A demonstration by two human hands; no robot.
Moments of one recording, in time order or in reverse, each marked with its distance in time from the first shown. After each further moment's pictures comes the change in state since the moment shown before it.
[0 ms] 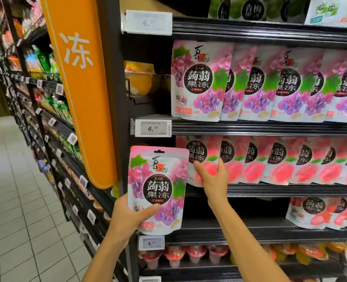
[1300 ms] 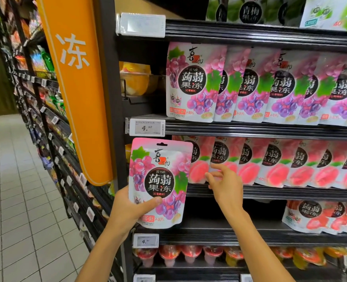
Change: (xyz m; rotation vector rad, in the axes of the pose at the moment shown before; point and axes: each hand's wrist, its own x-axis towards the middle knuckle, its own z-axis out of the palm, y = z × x) left_hand -0.003 0.019 0.025 0.046 0.033 -0.003; right_hand -0.004 -0.012 -0.054 -0.588 -0.071 -0.097
